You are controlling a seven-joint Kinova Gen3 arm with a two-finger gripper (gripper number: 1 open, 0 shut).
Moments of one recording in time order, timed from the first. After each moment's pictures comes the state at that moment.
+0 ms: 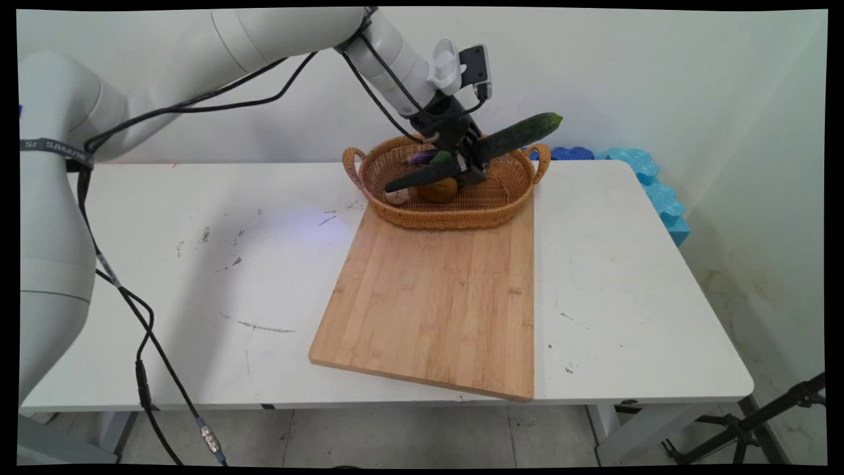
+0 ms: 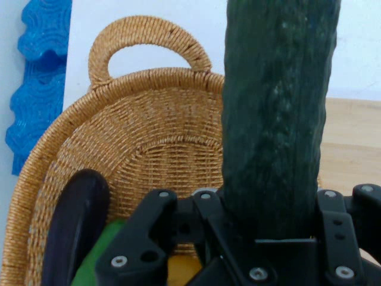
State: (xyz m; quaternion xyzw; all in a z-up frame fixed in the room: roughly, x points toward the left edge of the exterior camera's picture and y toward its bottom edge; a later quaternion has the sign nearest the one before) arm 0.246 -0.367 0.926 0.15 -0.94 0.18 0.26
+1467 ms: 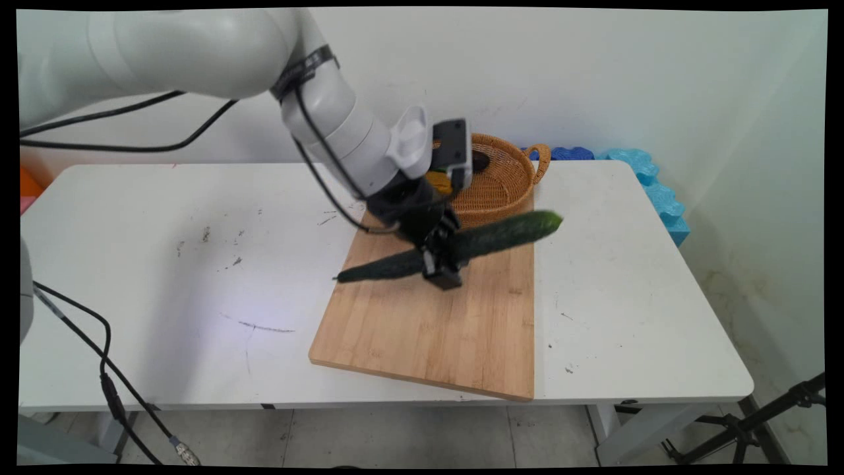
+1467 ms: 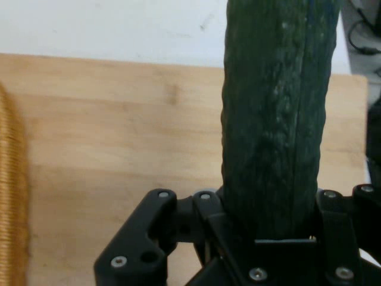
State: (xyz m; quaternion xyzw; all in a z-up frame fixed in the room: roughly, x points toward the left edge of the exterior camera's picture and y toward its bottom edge) arm 0.220 -0.185 0.937 0.14 -0.96 0.09 0.24
